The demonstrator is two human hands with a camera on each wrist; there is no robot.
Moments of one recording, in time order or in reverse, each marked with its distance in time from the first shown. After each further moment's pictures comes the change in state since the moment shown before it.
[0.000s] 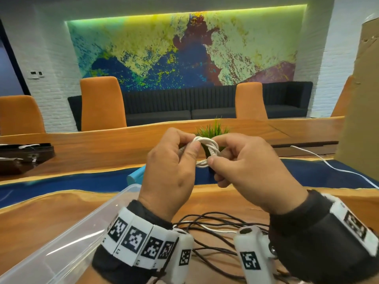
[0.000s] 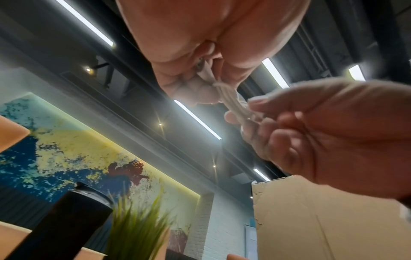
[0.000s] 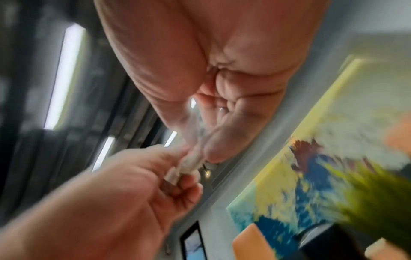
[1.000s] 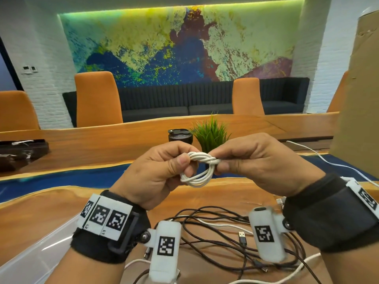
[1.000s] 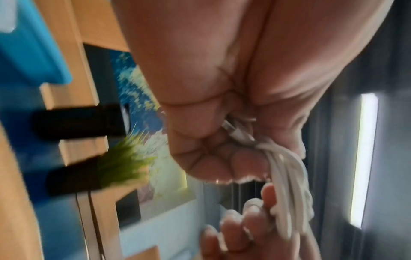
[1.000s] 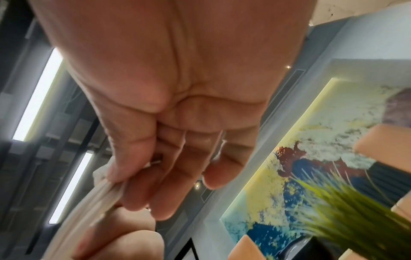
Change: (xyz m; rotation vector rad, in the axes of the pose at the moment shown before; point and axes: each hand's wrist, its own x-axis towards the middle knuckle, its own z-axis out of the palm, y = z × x) left_hand -0.001 -0.039 -0.018 -1.003 -0.614 -0.410; right_hand 0.008 0.025 -0.034 0.145 -0.374 -0.317
